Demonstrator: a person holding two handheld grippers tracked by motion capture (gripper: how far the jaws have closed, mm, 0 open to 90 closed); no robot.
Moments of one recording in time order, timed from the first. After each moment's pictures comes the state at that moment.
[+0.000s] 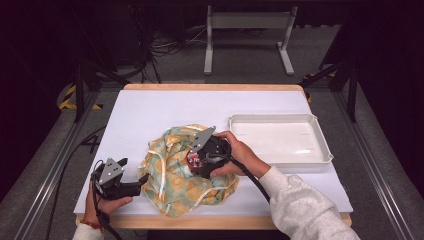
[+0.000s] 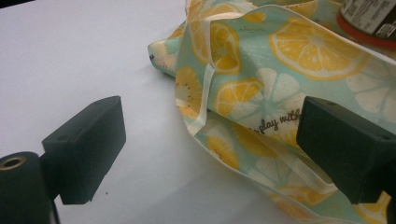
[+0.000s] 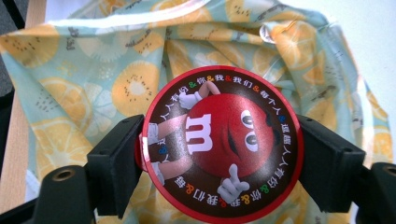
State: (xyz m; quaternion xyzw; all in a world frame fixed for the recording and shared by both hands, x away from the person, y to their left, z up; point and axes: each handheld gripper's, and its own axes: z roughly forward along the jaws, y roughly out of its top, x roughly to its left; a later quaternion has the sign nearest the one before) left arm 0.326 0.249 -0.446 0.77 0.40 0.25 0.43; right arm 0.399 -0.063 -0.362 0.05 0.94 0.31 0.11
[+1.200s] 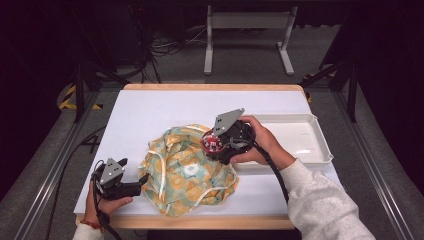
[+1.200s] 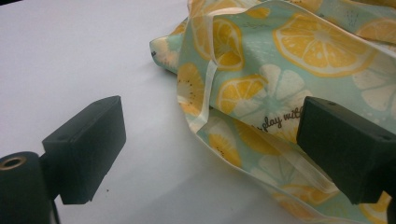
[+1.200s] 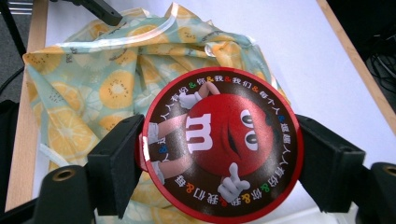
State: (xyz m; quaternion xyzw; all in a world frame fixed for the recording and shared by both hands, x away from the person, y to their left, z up) left arm 0.327 0.248 -0.448 0.78 0.40 0.24 0.42; right arm 0.399 -0.113 -0.302 0.07 0.93 0.33 0.15
